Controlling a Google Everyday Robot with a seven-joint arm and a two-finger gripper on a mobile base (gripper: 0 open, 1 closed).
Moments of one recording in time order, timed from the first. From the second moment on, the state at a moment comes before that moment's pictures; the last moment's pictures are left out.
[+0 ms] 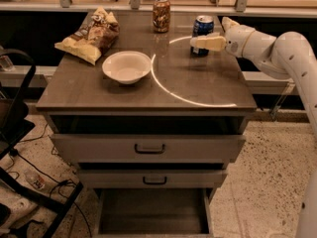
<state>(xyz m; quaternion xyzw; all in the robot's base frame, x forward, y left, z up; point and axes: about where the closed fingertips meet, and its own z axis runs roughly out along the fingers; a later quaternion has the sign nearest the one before) 0.811 -0.185 0.910 -0.29 0.64 0.26 0.66</state>
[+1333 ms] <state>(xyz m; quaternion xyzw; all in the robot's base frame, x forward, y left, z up) 0.822 -0.156 0.911 -0.30 0.62 0.28 0.67</state>
